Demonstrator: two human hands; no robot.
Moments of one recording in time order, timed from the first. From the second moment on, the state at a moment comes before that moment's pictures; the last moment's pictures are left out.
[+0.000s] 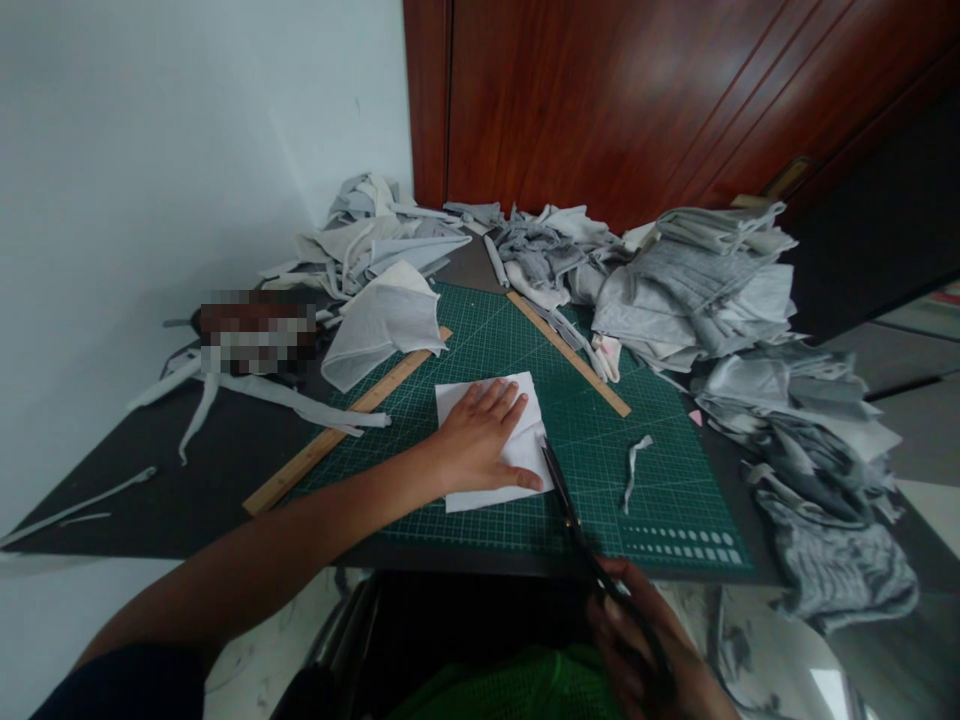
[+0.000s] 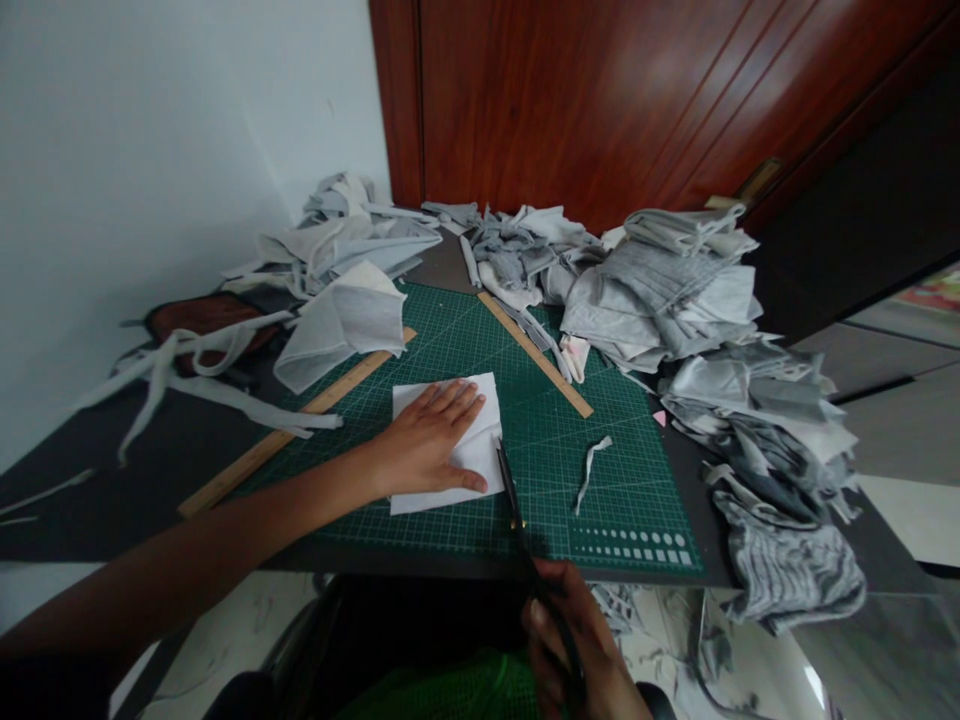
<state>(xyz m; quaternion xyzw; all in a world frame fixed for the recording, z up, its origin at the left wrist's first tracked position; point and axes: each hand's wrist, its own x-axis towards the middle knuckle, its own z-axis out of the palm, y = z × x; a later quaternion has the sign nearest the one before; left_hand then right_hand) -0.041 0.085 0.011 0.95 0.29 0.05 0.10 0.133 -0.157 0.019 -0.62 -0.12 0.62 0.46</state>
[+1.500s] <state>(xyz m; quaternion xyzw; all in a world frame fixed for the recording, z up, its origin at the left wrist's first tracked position) -0.038 0.102 -0.004 0.95 0.29 0.05 0.09 0.116 -0.137 0.028 -0.66 -0.23 0.56 0.44</state>
